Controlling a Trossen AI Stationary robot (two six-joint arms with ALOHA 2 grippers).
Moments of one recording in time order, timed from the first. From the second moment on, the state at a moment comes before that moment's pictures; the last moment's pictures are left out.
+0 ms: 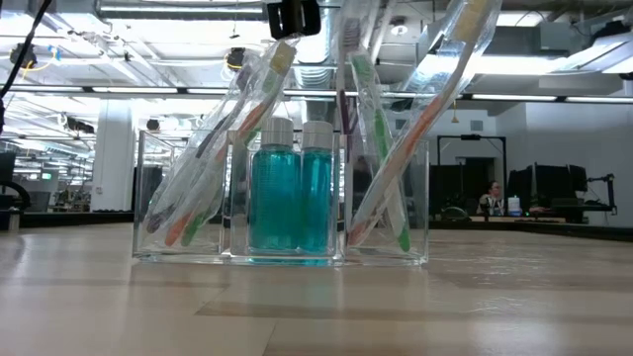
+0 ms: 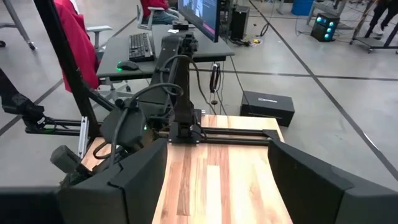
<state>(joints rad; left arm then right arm) -0.14 1.60 1.16 0.12 0.53 -0.84 -0.30 1.57 2.30 -1.04 -0.32 -0.15</state>
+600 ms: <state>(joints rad) -0.12 1.59 1.16 0.13 0.53 -0.92 -0.30 1.57 2.30 -1.04 -0.32 -0.16</state>
